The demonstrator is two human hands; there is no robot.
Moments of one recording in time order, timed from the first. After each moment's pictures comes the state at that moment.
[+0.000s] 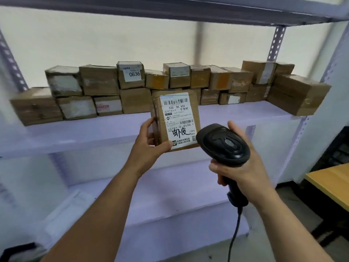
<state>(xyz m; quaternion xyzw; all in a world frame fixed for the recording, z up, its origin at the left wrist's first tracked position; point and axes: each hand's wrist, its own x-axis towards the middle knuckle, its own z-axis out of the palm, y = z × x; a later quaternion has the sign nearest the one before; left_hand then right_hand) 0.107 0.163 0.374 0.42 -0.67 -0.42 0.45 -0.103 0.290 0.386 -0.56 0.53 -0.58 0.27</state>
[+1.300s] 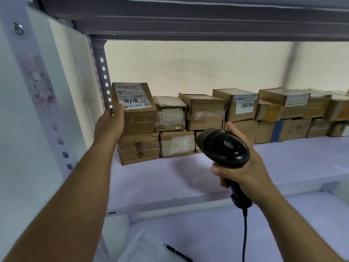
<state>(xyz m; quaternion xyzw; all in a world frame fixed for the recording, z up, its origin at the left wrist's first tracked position) 0.458 -0.078 0.471 0.61 -0.53 -0.24 0.54 0.176 0.063 0.412 -0.63 0.46 -0.56 0.27</state>
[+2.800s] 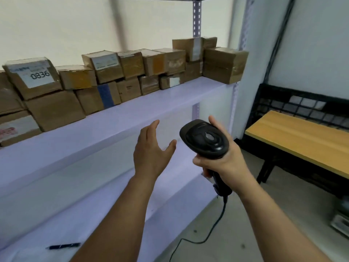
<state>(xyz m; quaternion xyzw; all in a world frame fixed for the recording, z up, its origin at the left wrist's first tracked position) -0.010 0.141 0.325 0.36 -0.81 -0.19 0.41 -0.121 0.303 0.347 -0.45 0.58 -0.64 0.22</state>
